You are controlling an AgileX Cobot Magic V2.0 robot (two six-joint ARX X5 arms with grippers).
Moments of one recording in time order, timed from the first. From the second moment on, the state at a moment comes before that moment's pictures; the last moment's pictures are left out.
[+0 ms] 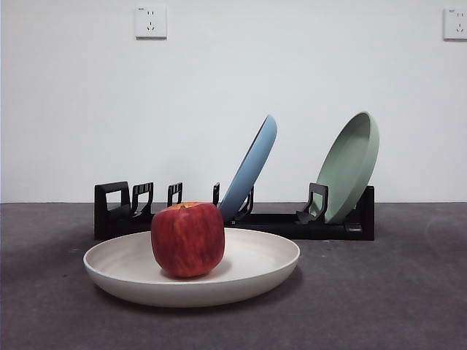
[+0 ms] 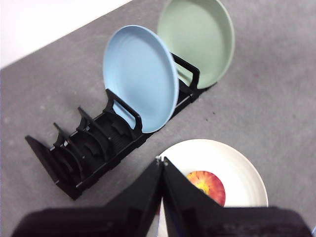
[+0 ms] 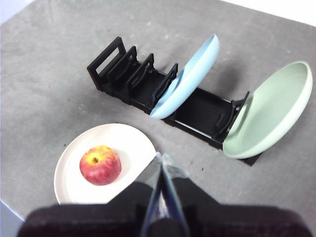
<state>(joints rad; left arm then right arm) -0.47 0.99 1.12 -0.65 0.16 0.15 0.57 1.10 1.39 -0.90 -0.02 0.01</state>
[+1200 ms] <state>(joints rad) -0.29 0.47 0.44 -0.39 0.14 -0.23 0.66 0.77 0.50 -0.33 0.11 0.27</state>
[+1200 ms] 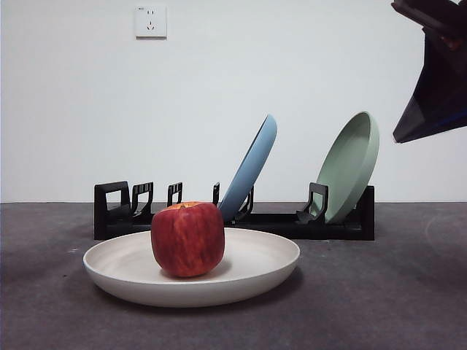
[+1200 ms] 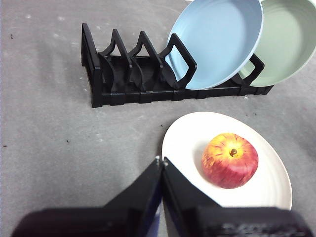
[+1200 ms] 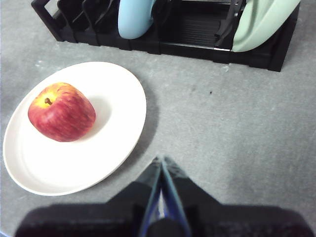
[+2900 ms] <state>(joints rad) -0.08 0.00 0.02 -0.18 0.13 0.08 0.66 0.77 0.50 -0.33 0.11 0.27</state>
